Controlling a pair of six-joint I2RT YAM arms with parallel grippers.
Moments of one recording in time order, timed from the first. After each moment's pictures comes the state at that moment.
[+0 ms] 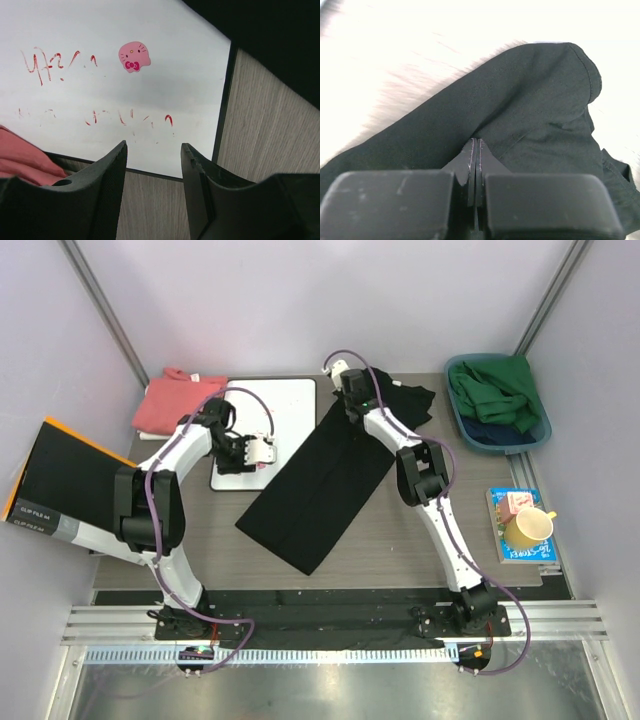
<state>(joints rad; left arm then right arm) -0.13 1.82 1.36 -0.79 0.31 1.46 0.40 2.75 2.41 -0.16 0.31 -0.40</state>
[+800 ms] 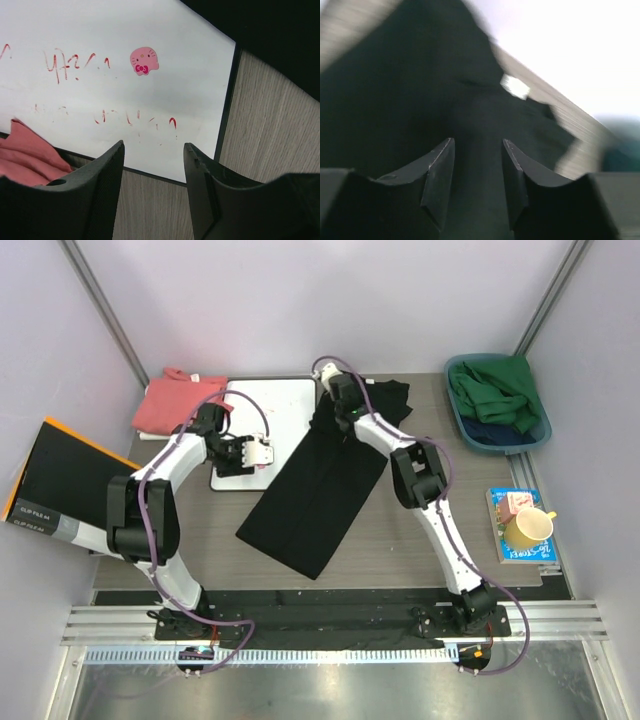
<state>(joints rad) -0.10 1.75 1.26 -0.67 0.35 1.44 0.48 2.69 2.29 -0.01 0.50 -0.50</state>
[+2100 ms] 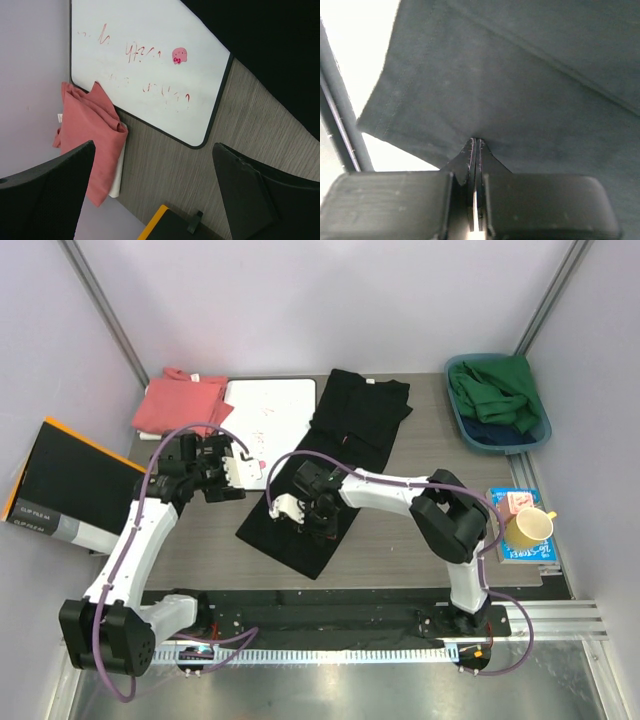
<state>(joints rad) -0.11 1.11 0.95 -0.58 0.37 1.28 0.91 1.97 1.36 -0.70 -0.39 -0.55</state>
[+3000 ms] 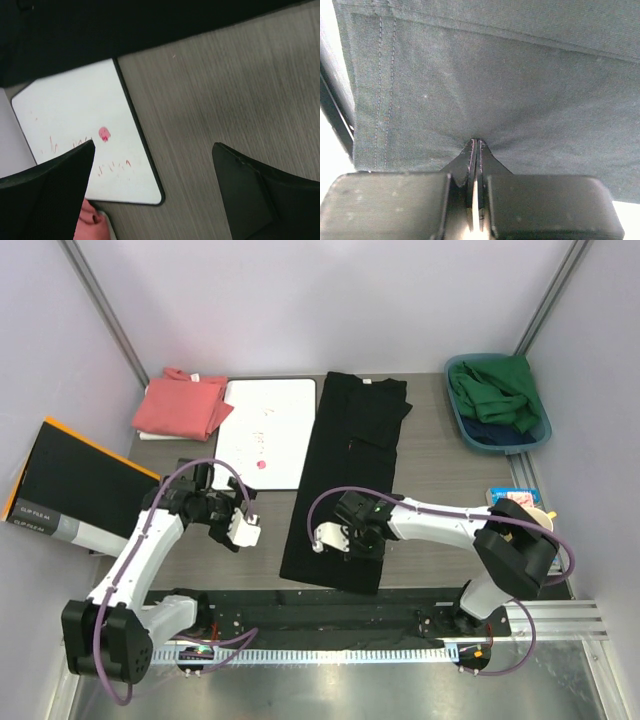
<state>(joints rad) -0.14 1.05 0.79 -0.86 0.64 1.82 0.92 1.58 0.89 -0.66 -0.15 -0.64</state>
